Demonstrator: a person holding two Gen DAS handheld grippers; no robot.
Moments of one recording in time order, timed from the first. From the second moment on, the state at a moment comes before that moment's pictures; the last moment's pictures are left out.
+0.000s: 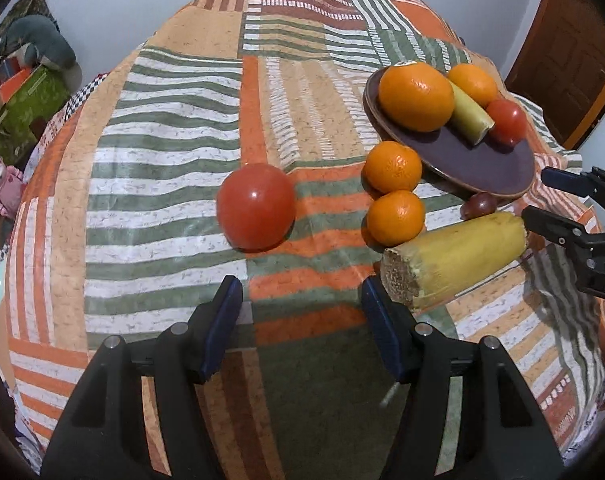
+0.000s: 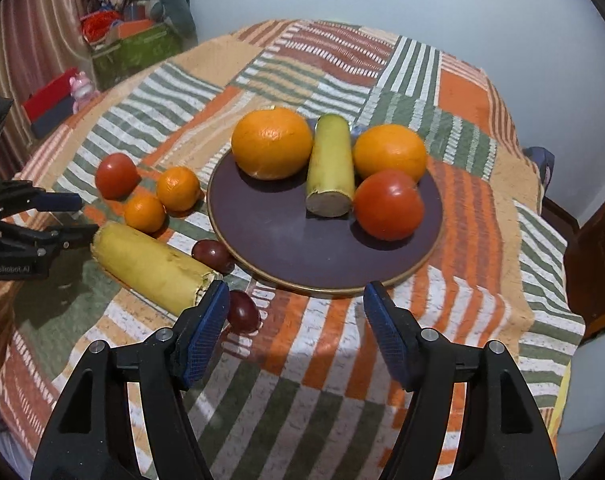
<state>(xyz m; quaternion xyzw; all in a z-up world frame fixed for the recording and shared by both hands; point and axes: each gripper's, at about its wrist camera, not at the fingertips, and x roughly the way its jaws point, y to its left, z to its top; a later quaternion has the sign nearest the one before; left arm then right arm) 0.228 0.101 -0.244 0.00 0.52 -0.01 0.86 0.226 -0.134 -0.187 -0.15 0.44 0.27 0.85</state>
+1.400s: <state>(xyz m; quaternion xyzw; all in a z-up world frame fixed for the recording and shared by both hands) 0.183 -0.013 -0.219 -0.01 0.50 -0.14 0.85 0.172 -0.208 -0.168 -0.08 0.47 0.24 0.85</state>
